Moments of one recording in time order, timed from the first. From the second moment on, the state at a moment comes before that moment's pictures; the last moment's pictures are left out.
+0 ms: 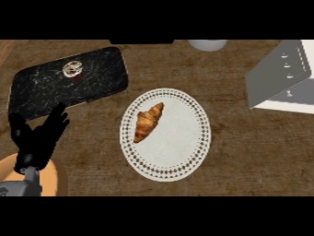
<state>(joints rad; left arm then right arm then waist) -0.06 0.28 -0.02 -1.41 0.24 0.08 0.28 0.02 -1.07 -0.62 -2.06 -0.30 0.03 0.54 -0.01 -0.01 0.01</state>
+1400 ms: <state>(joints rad) -0.10 0.25 0.00 -1.38 0.21 0.03 0.28 -0.53 -1.17 -0.25 -1.19 -0.04 0.17 0.10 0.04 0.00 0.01</state>
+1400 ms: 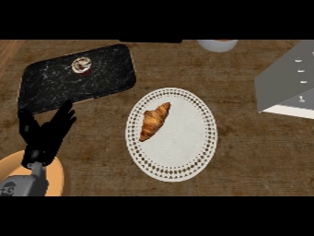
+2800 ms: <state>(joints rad) -0.08 0.23 0.04 -1.38 0.17 0.03 0.28 -0.86 -0.99 -0.35 -0.81 -0.05 0.18 0.02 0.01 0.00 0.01</state>
